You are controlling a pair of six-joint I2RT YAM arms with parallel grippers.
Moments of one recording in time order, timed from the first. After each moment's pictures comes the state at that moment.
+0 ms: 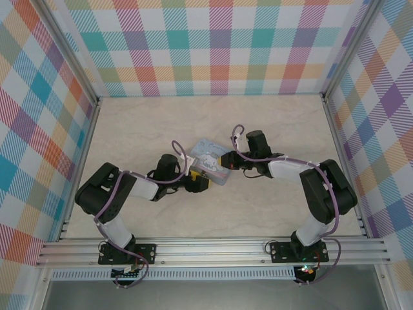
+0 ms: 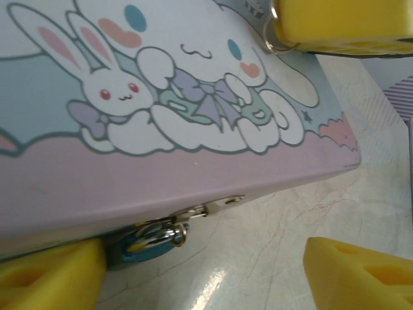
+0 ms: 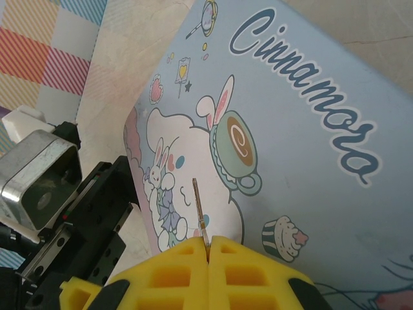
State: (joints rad) left arm -0.51 1.72 0.53 0.60 0.62 -0.31; right arm 0.47 1.66 0.83 0.12 -0.65 0.52
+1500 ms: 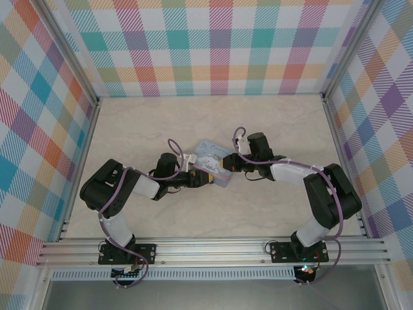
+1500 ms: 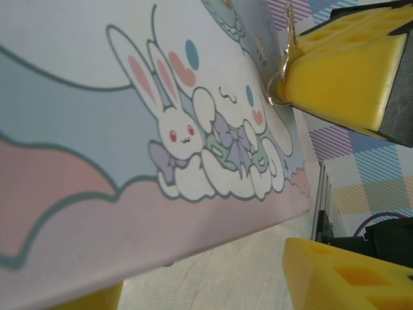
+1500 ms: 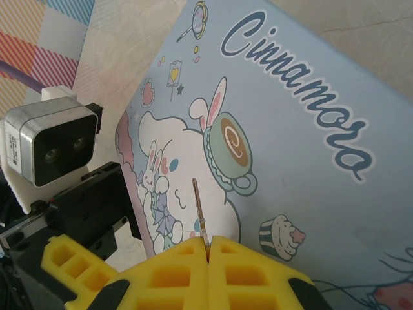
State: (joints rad) left arm -0.50 1.77 0.54 0.73 0.75 -0.69; right arm 0.48 1.61 0.79 0.10 -0.60 0.52
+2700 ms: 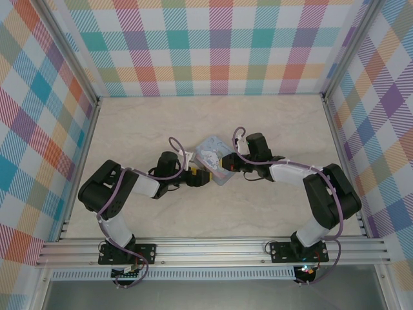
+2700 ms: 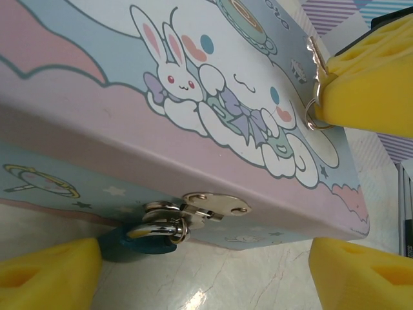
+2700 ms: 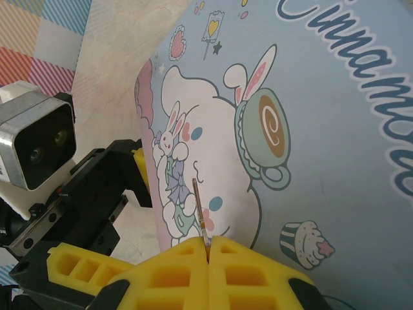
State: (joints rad) left arm -0.49 1.76 0.56 0.66 0.59 -0.44; right arm 0.50 1.61 0.79 0.11 -0.57 0.57
